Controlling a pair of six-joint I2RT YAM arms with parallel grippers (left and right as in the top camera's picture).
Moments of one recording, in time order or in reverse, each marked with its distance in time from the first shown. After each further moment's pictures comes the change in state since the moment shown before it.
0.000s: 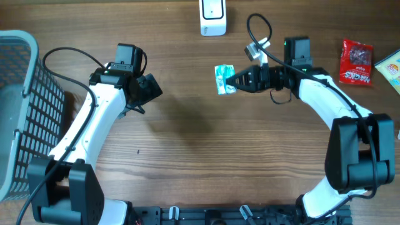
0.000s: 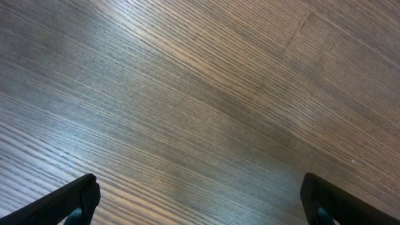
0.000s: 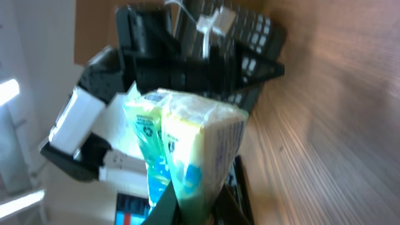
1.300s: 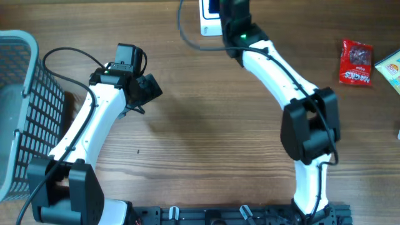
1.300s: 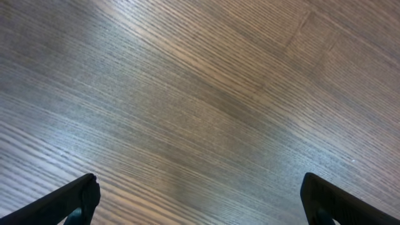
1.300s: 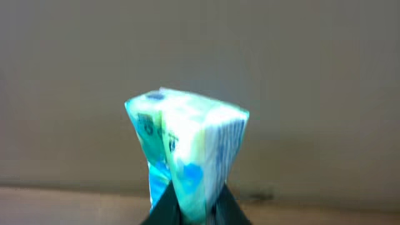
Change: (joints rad) left arm 0.000 0.000 0.000 -0.001 0.000 0.000; right arm 0.329 0.354 0.686 0.350 1.910 -0.354
